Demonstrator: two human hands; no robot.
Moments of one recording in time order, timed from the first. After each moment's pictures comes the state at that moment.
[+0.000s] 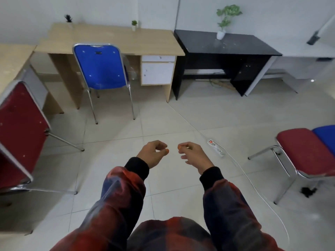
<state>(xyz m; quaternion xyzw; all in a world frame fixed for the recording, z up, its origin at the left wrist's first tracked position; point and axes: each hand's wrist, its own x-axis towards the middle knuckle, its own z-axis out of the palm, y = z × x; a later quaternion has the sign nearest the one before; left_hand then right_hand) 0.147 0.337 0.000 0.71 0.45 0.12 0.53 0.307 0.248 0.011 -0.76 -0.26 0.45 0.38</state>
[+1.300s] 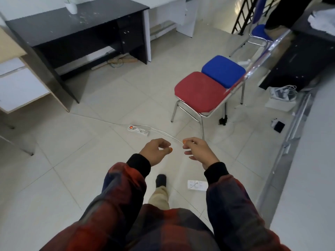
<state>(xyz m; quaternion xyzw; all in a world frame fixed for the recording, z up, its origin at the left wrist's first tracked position) 0.604 0.042 -0.020 0.82 0.21 -0.10 0.52 0.687 -0.128 -0.022 -0.78 0.01 0.34 0.52</state>
